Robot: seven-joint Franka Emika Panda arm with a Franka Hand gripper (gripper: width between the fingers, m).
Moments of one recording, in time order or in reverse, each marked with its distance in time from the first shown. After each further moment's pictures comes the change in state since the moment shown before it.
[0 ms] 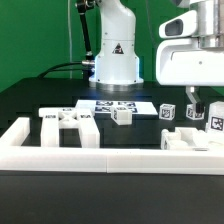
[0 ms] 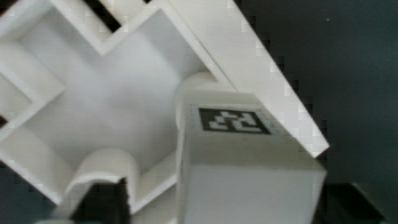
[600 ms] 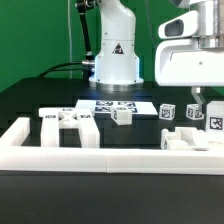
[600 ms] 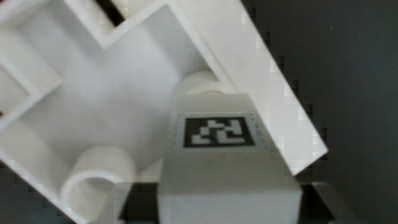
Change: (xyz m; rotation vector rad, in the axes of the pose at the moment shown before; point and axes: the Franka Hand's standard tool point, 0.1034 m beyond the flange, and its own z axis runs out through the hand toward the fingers) arm -0.001 0.002 0.002 0.006 0.003 0.206
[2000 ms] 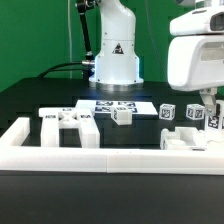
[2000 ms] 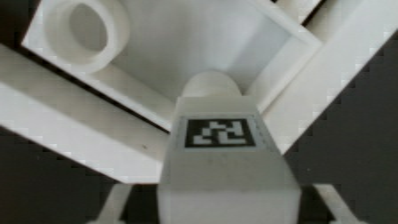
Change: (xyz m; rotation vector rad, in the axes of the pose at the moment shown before) arm -0.005 -0.003 -0.001 -0.023 -0.013 -1.172
